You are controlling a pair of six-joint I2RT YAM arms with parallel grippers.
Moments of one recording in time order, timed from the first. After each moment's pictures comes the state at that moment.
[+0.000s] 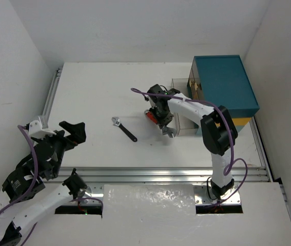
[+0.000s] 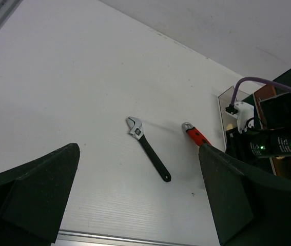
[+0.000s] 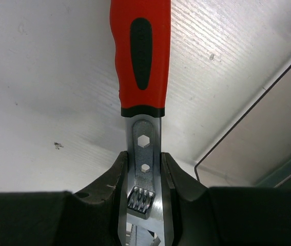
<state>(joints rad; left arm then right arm) -0.76 0.34 0.89 -0.83 -0.82 -0.64 0.61 2.00 1.53 -0.84 0.07 0.04</state>
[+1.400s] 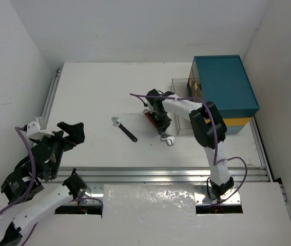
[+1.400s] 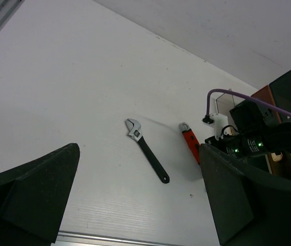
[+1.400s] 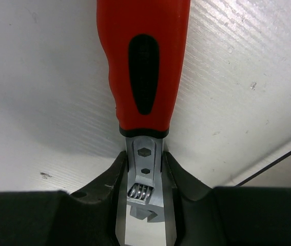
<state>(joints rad) -0.76 0.32 0.89 -0.83 -0.82 -0.64 0.59 2.18 1.58 -0.85 0.01 0.04</state>
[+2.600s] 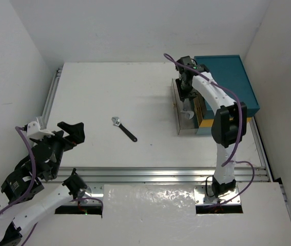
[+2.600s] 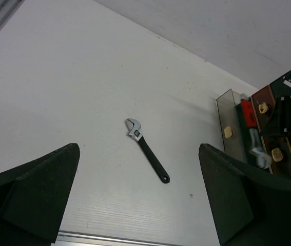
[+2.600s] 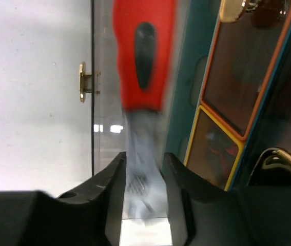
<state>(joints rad) -0.76 0.32 0.89 -0.83 -0.82 -0.65 0.29 2.05 1.86 -0.99 0.21 0.08</state>
